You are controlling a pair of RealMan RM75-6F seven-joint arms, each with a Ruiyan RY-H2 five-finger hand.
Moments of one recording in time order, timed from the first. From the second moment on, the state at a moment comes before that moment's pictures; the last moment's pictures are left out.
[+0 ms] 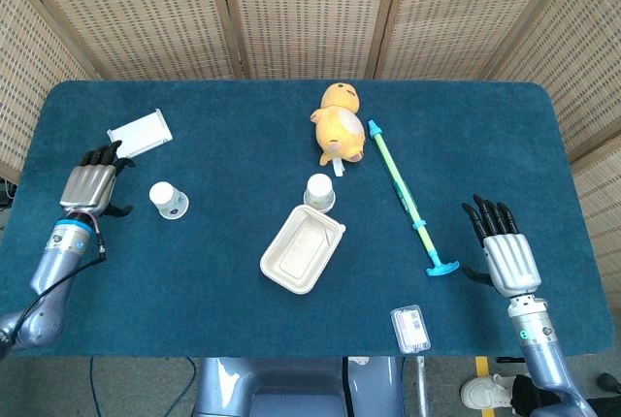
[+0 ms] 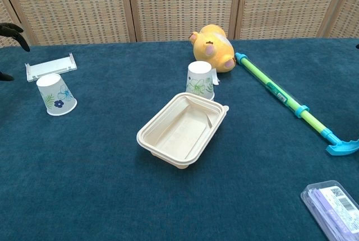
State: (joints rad) left arm -0.63 -1.28 -0.27 -1.39 0.88 0.85 0.40; right arm 0.35 -1.38 0.02 -1.38 -1.40 1.39 -0.02
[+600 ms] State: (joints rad) left arm -0.75 -1.36 -0.20 -1.32 0.75 0.80 0.50; right arm 0.33 -1.37 0.06 -1.38 -1.42 1.37 0.00
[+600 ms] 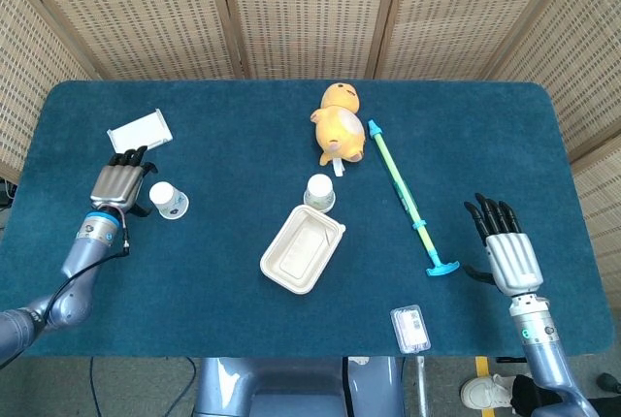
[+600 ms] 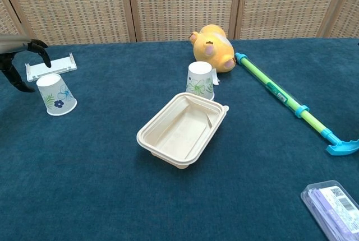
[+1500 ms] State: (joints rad) left arm -0.77 -1.38 -0.20 -1.39 0.82 0.91 0.46; right arm 0.31 -1.36 0.08 -1.40 -1.45 1.36 0.04
